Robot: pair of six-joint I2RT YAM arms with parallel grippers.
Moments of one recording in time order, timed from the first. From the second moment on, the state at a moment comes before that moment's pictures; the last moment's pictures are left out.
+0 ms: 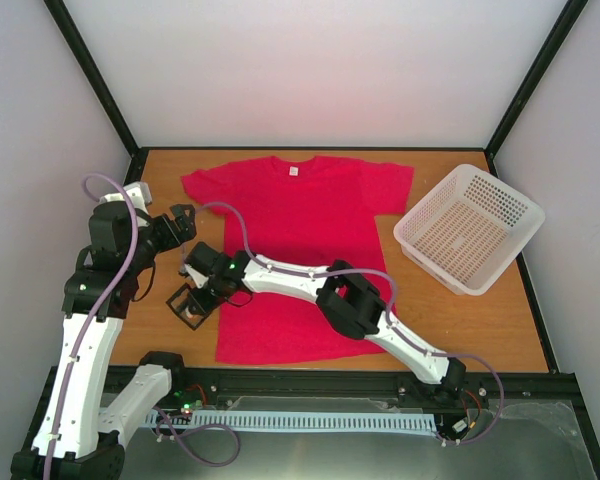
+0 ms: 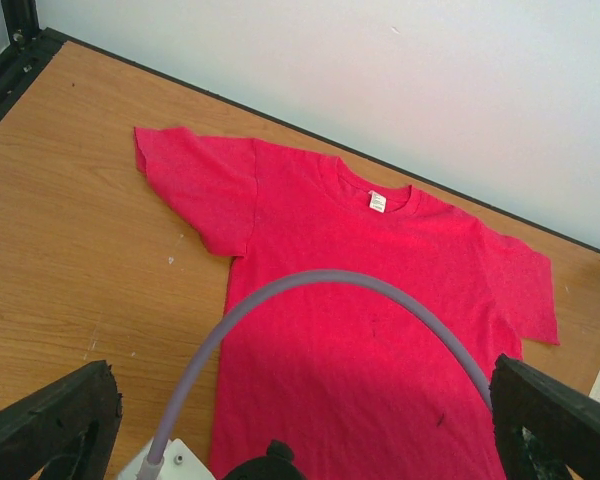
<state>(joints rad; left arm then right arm) -0.10 0.79 1.09 -0.78 0.04 -0.44 1.16 2.52 2.13 -0.58 -0.40 0.42</state>
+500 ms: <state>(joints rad) -0.10 0.79 1.09 -0.78 0.04 -0.45 1.19 2.32 1.95 -0.61 -0.15 0.21</state>
